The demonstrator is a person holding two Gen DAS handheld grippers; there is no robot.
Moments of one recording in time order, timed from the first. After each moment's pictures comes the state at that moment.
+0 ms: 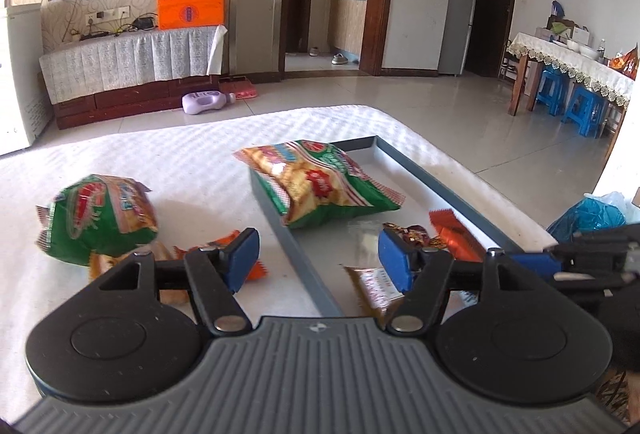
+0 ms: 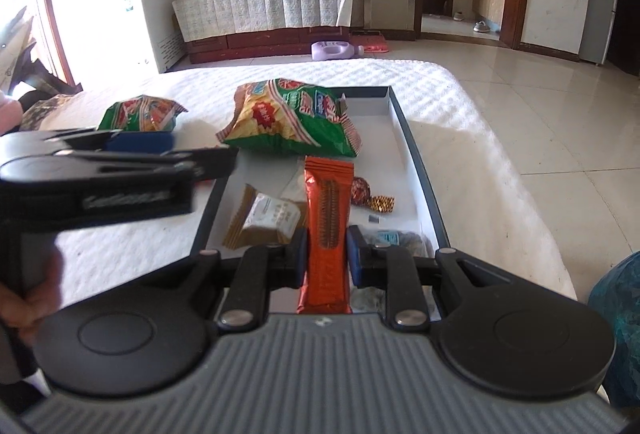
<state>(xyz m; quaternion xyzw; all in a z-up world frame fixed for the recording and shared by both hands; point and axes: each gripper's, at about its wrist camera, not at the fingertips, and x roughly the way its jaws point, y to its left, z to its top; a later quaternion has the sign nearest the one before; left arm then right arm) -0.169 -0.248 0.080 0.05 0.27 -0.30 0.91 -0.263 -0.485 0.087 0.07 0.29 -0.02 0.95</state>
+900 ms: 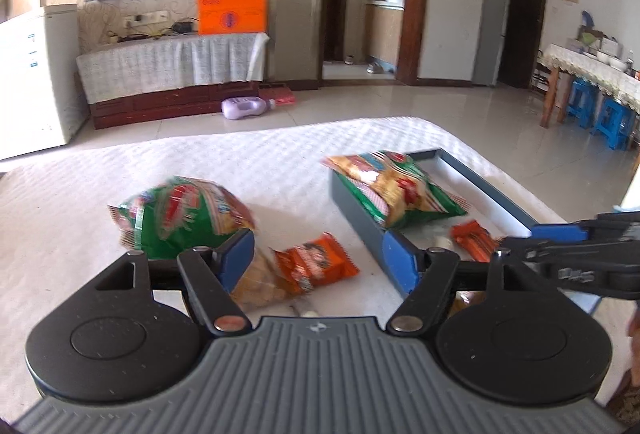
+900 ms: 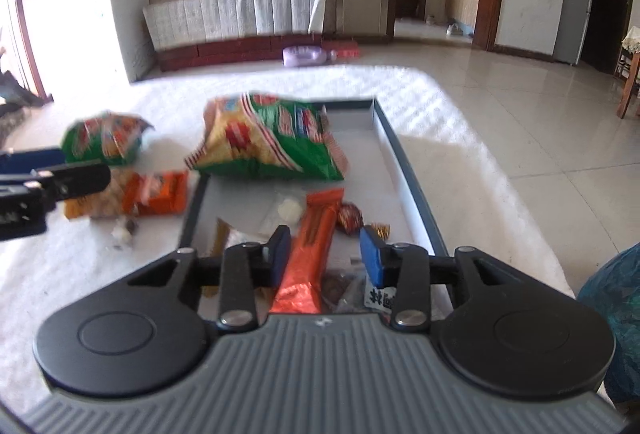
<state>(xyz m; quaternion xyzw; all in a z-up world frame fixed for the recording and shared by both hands) -0.161 -0.181 0.095 0.04 0.26 -0.24 0.93 -0.244 -0.474 0.092 0.08 0.26 -0.05 0.96</state>
